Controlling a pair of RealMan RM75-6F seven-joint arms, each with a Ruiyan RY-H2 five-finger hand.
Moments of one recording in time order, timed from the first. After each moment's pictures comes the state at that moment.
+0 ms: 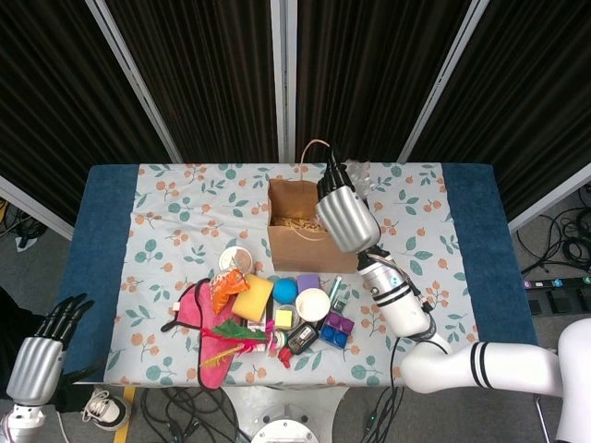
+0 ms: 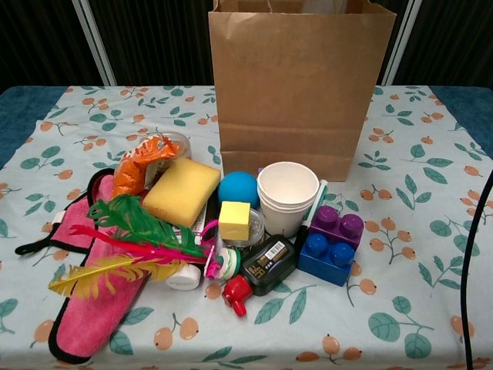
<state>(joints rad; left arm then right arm) 0.03 -1.34 0.07 -1.37 1.72 1.72 -0.18 1.06 -1.38 0.22 -1.76 -0.99 1.33 -1.65</state>
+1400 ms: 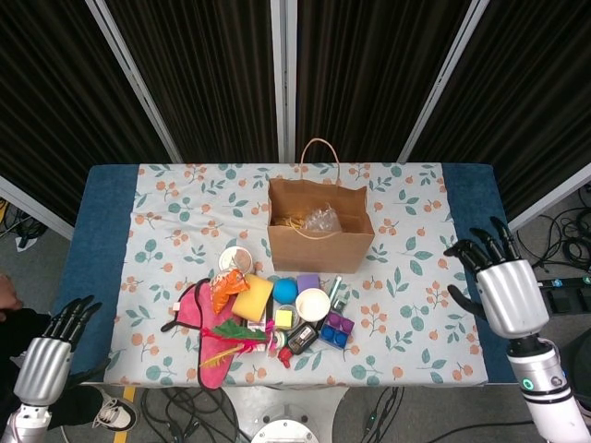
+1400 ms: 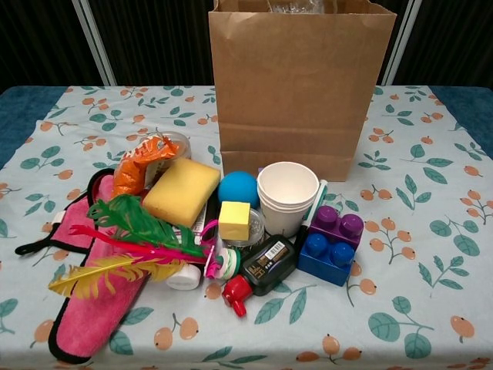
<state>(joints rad) 0.02 -1.35 0.07 -1.36 1.74 1.71 -0.13 0.39 -0.98 -0.03 -1.92 -1.55 1.59 -0.25</state>
